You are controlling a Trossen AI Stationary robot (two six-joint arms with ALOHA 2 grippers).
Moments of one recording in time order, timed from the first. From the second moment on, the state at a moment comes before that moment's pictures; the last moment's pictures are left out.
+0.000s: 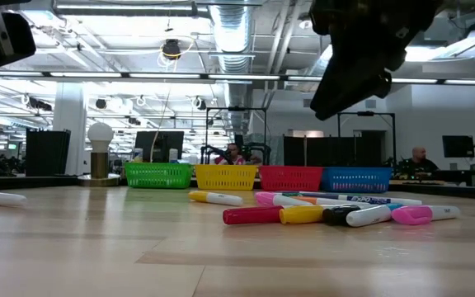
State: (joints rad) left arm -0.95 1.51 0.53 0.84 -0.94 -0.98; right arm 0.42 1.59 1.01 -0.41 0.40 0.70
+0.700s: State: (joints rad) left arm -0.94 1.51 0.53 0.87 -0.94 -0.98; right arm 0.61 1.57 1.01 -0.39 0.75 0.66
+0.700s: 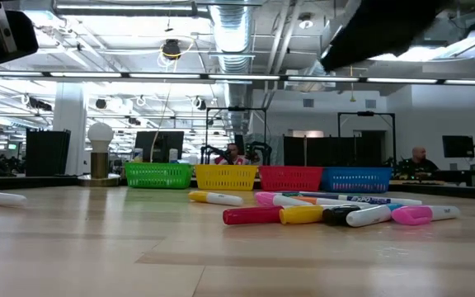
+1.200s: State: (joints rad) left arm -0.94 1.51 0.54 0.88 -0.94 -0.98; right arm 0.64 1.70 1.01 -0.45 0.37 0.77
